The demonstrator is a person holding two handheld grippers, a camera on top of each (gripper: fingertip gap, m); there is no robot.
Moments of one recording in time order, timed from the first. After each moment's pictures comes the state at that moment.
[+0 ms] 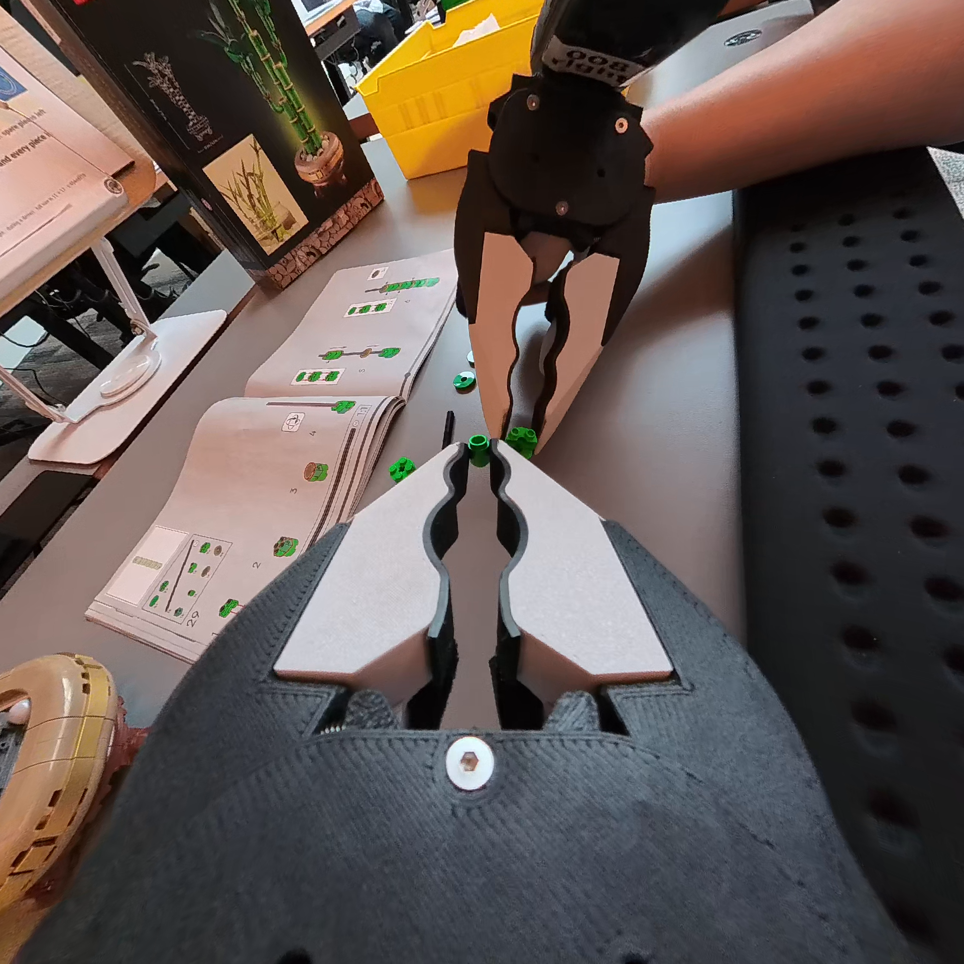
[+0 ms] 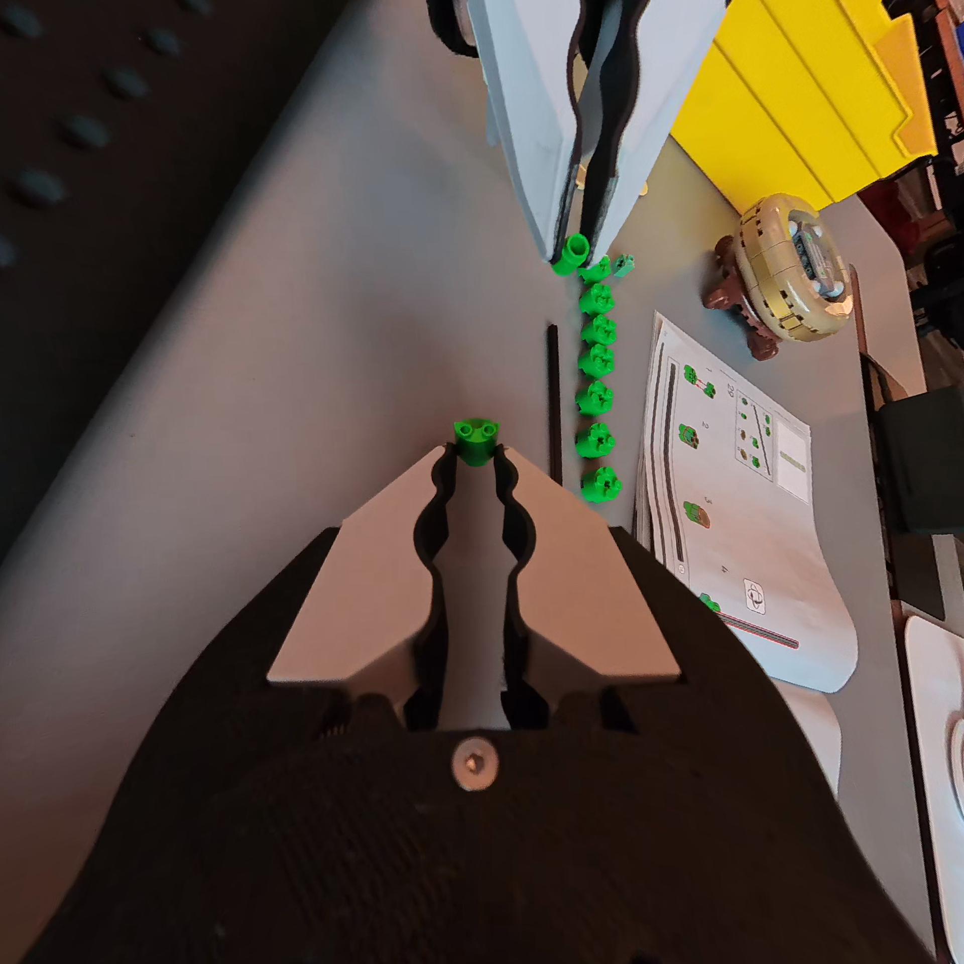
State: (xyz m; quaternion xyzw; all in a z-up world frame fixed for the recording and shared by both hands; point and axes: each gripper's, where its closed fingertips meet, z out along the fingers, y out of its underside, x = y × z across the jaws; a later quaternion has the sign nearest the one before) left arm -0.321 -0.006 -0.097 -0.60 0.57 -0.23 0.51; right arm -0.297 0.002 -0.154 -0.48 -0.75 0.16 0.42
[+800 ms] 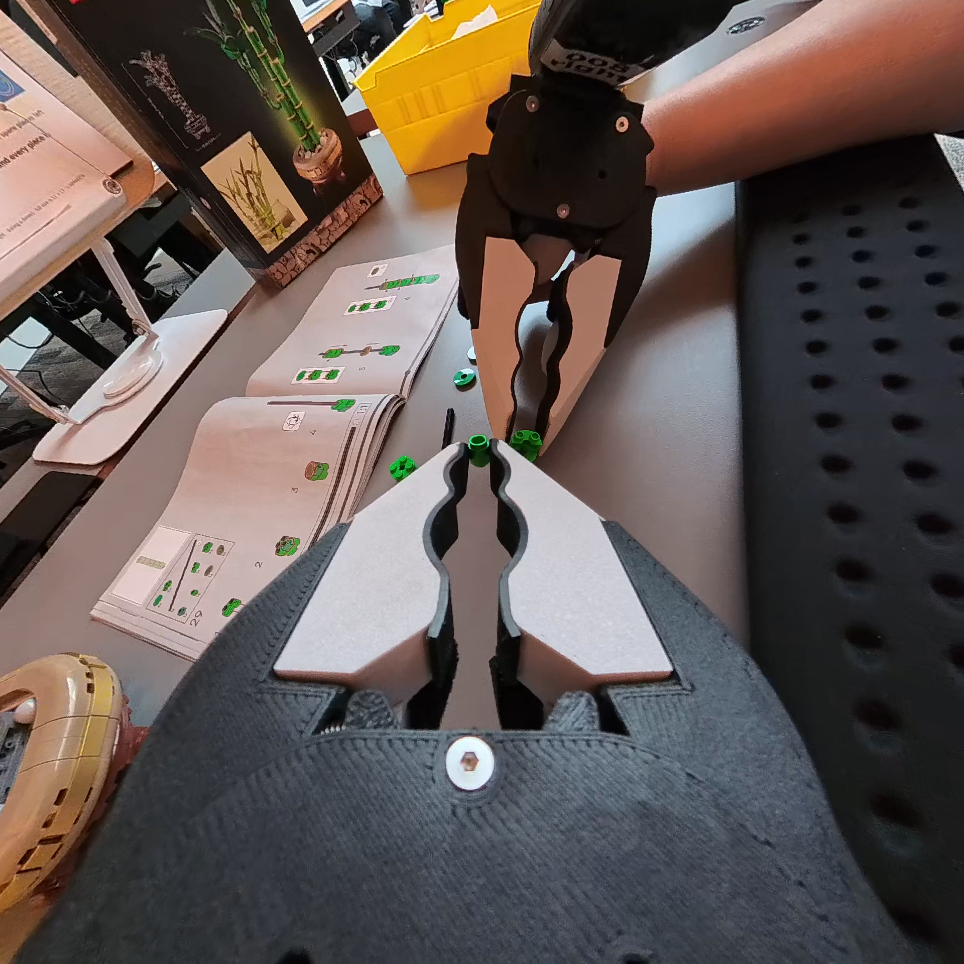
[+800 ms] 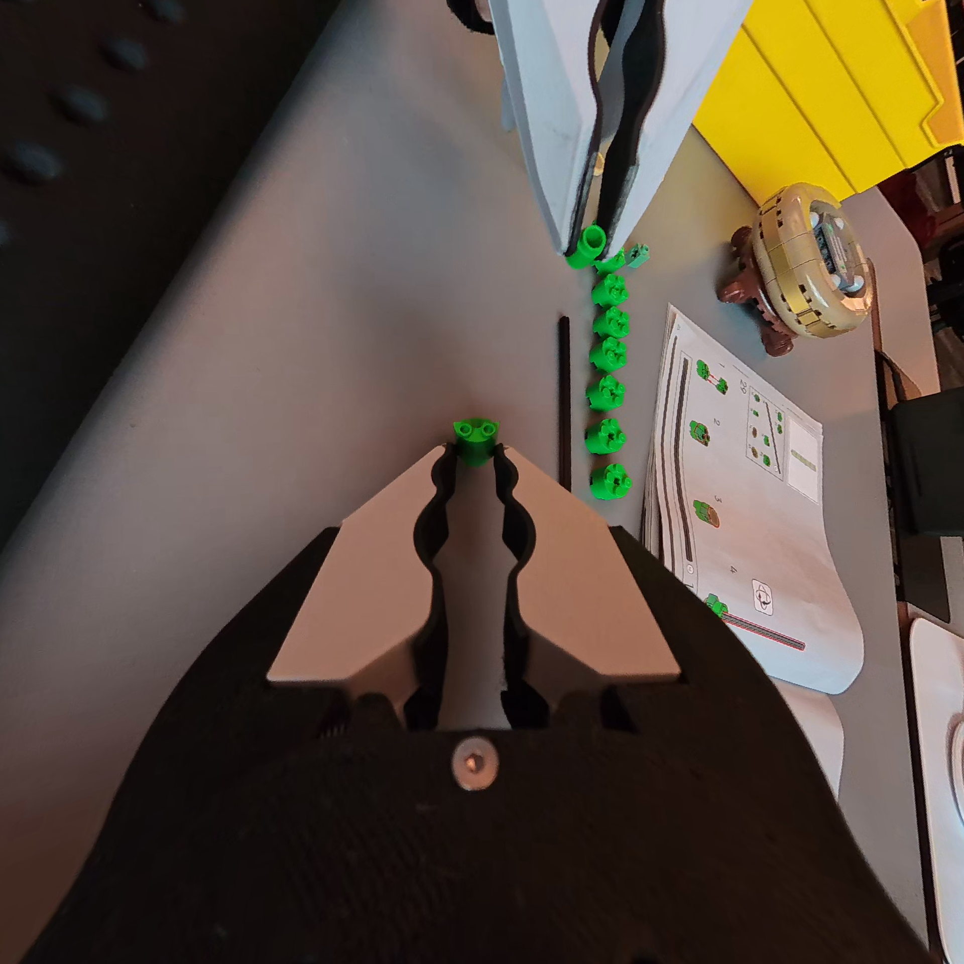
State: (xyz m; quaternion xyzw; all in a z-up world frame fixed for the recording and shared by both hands) left arm -0.321 -0.006 -0.098 -0.59 0.58 -0.23 0.51; right arm -0.296 0.001 -0.159 -0.48 -0.76 0.15 0.41
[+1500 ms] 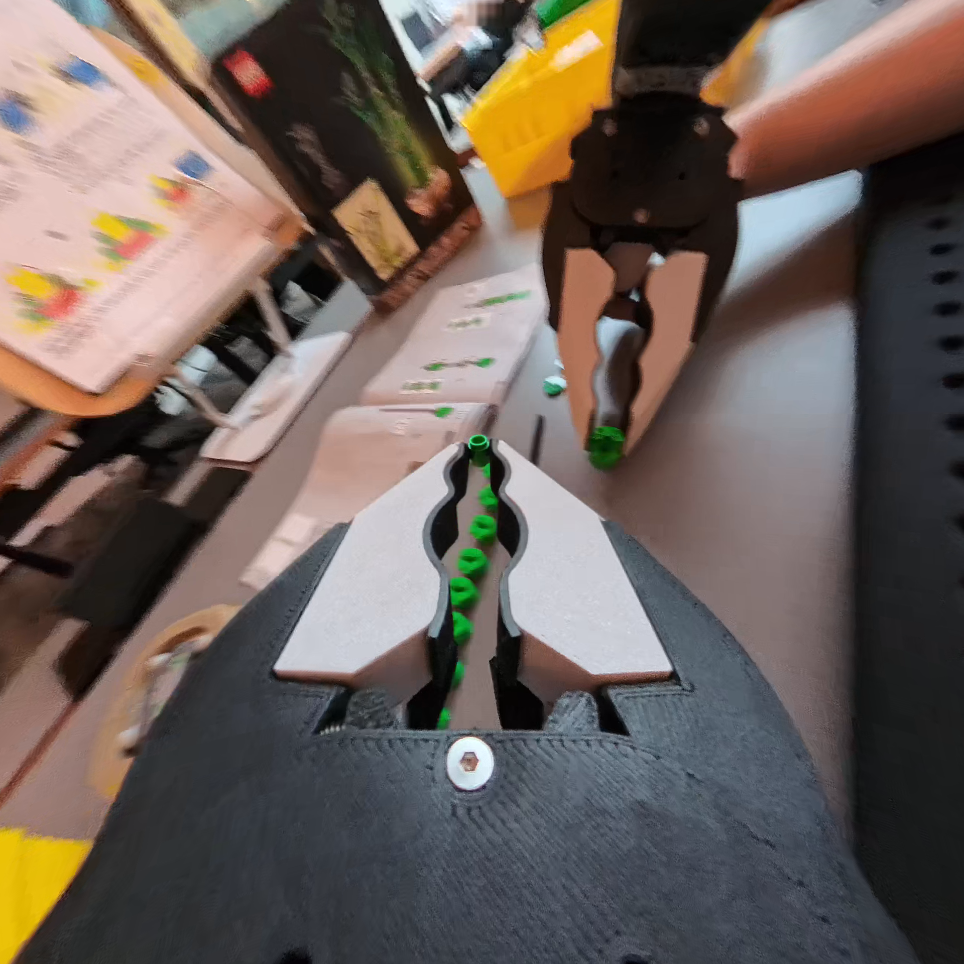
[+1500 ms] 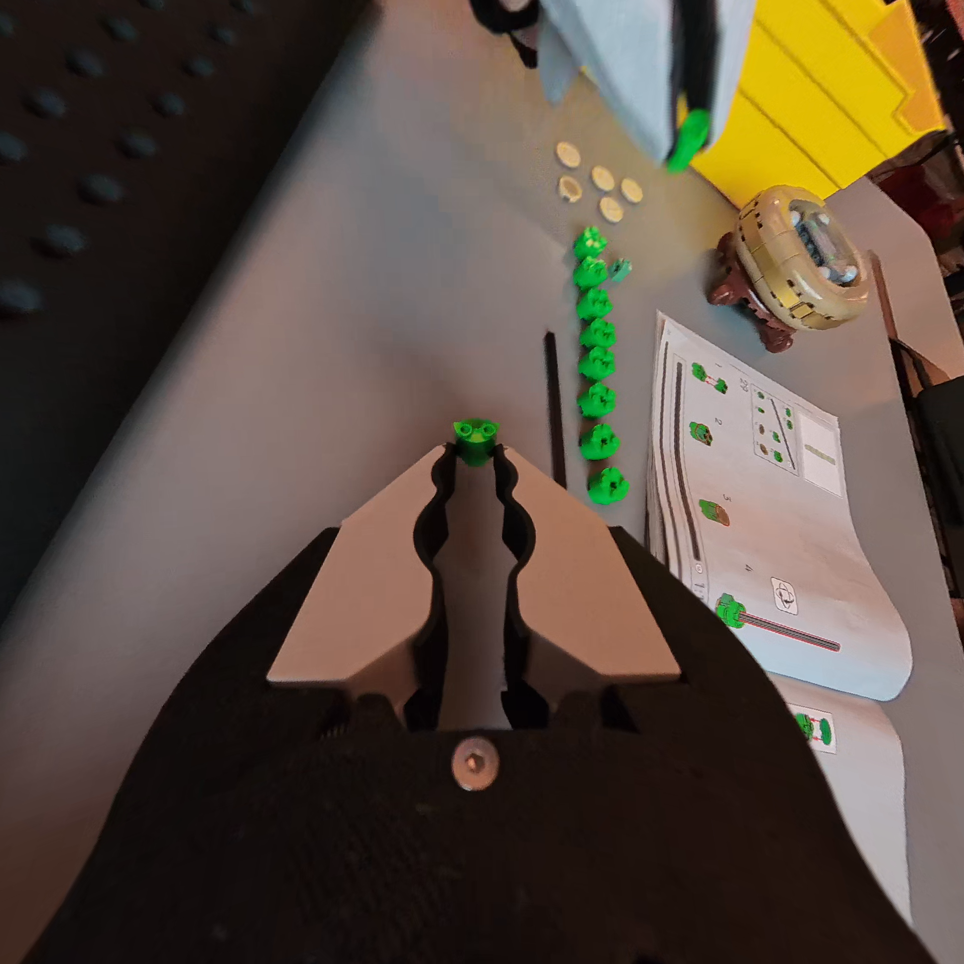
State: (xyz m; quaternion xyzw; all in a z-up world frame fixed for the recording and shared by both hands) left arm -0.345 0.017 -0.067 -0.58 0.53 -0.15 0.60; right arm -0.299 0.002 -0.149 -0.50 -0.73 0.20 0.41
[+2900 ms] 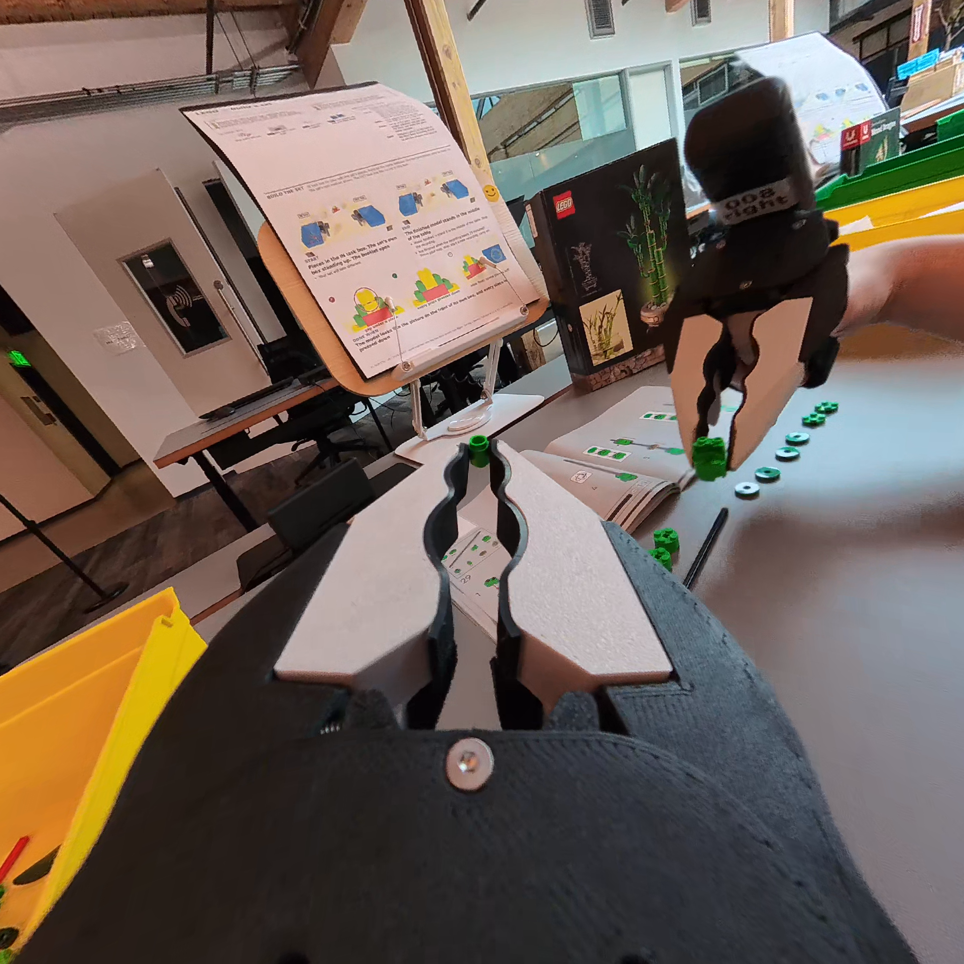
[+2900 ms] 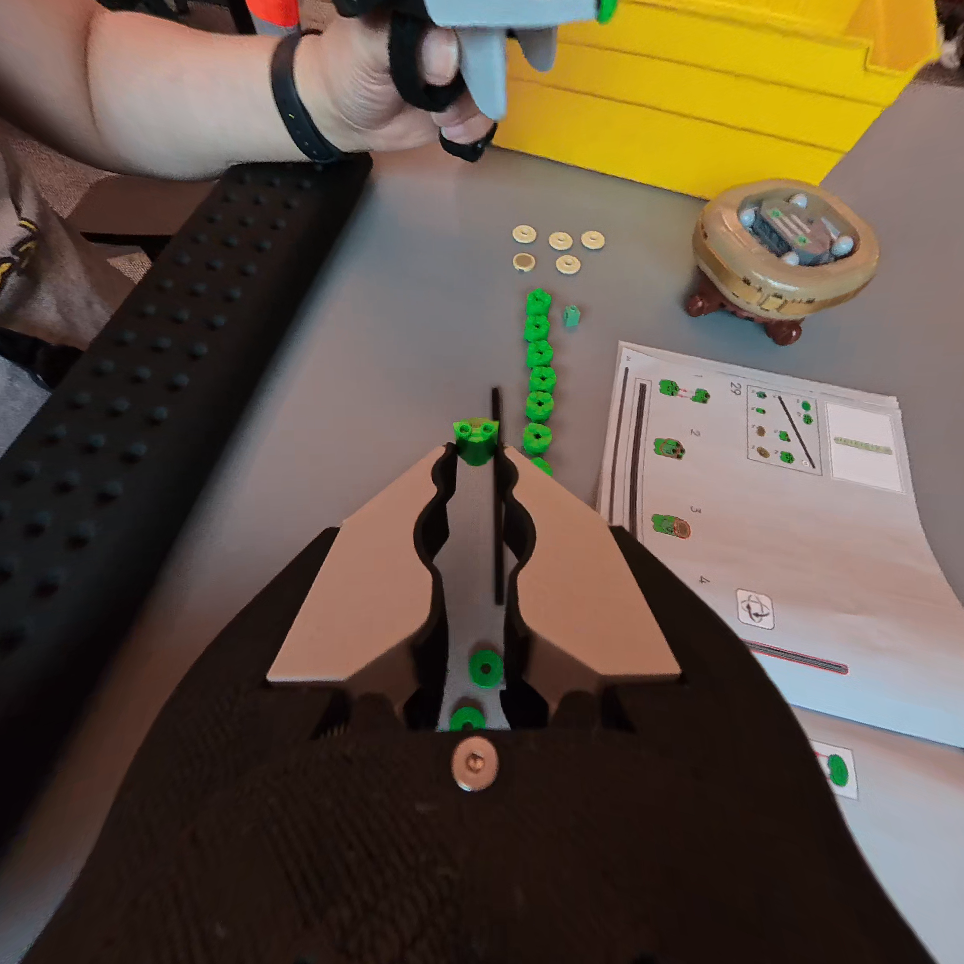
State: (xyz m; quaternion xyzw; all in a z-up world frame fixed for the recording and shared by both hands) left arm -0.416 0.057 -0.014 -0.58 0.33 -0.13 0.73; right arm -0.302 0.036 -0.096 -0.56 -0.68 0.35 0.32
